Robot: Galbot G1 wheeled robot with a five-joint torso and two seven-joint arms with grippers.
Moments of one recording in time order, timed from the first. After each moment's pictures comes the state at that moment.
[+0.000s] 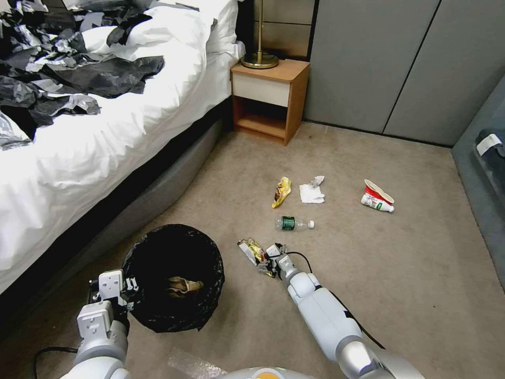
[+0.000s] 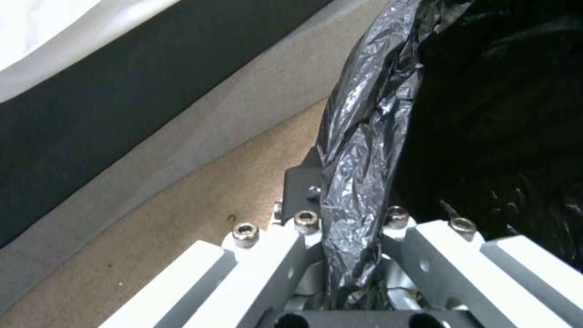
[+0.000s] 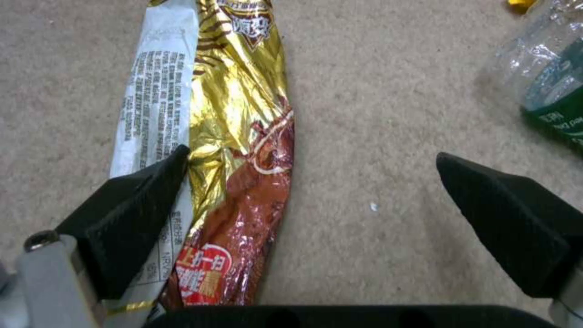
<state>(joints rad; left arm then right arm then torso) 1.83 -1.48 -0.69 -2.34 -0.15 0.47 -0.27 -0.71 1.61 0.23 0.53 -0.27 0.16 -0.15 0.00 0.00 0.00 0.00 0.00</state>
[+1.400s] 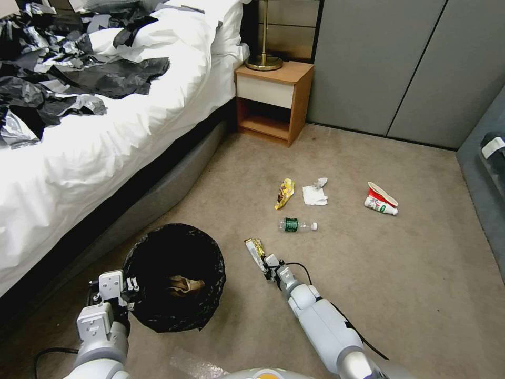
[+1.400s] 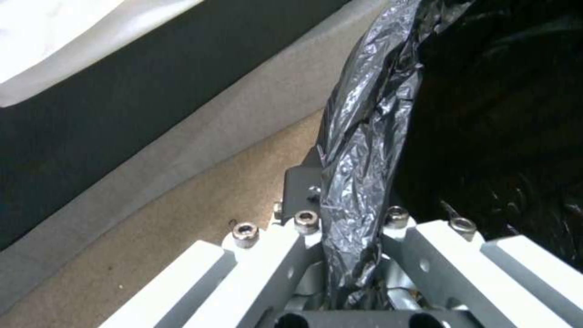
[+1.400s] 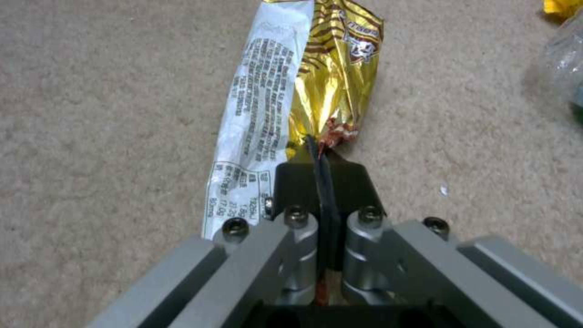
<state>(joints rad) 1.84 -1.48 -0.69 -2.34 -0.15 0.44 -0.26 -0.76 1.61 0.25 0.50 -0.28 0.19 -0.15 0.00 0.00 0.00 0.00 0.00</state>
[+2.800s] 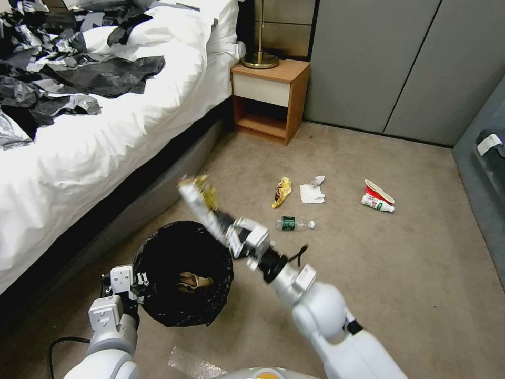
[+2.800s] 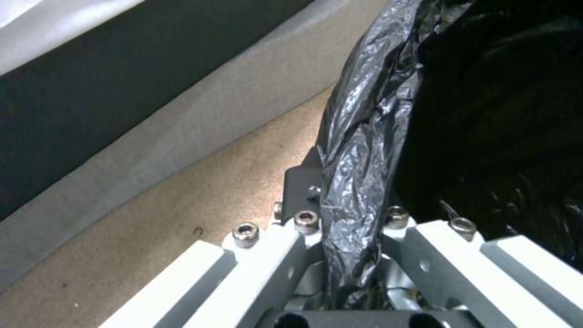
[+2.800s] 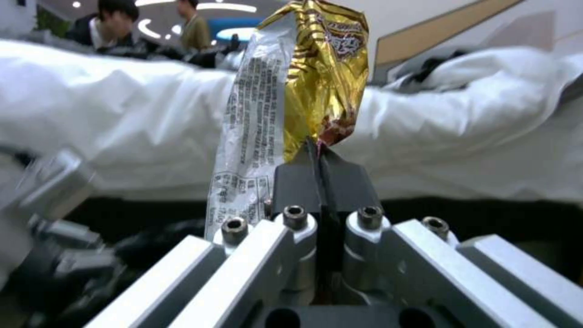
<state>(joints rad) 1.79 -1.45 -0.65 -2.30 -0.17 0.46 -0.26 -1.24 1.34 -0.02 1.91 0.13 0.25 -0.34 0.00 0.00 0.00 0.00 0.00</state>
